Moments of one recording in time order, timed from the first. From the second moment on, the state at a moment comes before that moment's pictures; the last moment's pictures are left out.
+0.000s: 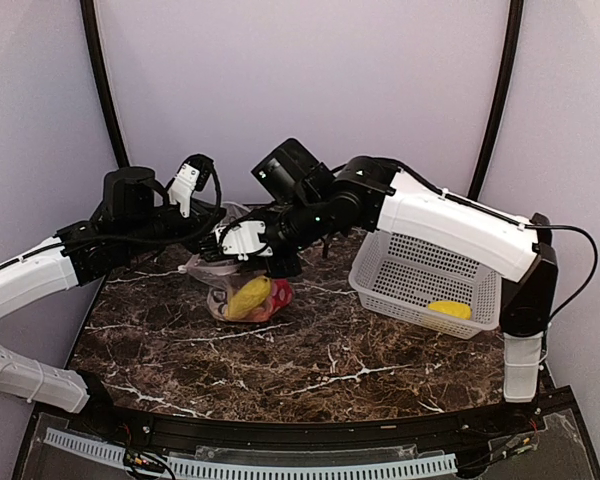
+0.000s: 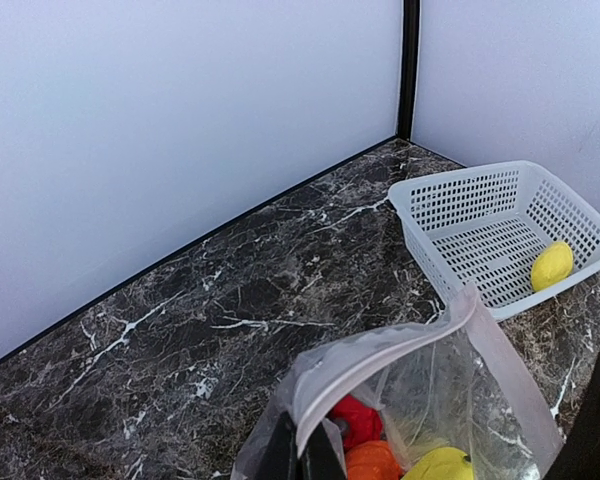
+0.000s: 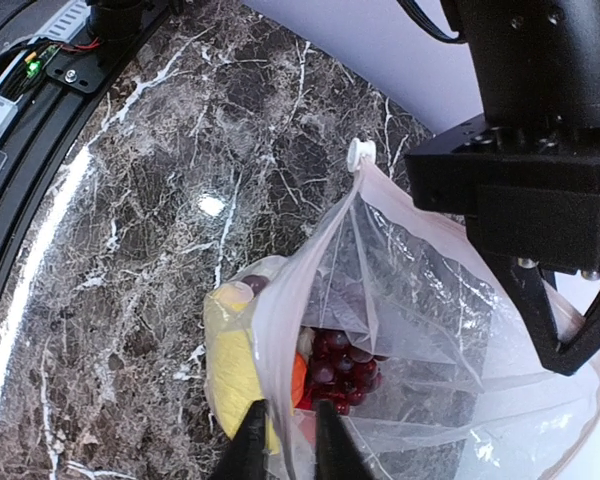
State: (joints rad) left arm -0.68 1.14 1.00 -0.17 -0.04 0.05; right arm 1.13 2.01 2.13 -0.92 -0.15 -0.89
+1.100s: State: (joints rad) left arm -0.68 1.14 1.00 -0.16 -0.05 0.07; right arm 0.46 1.52 1.42 -0.82 -0.35 -0.86
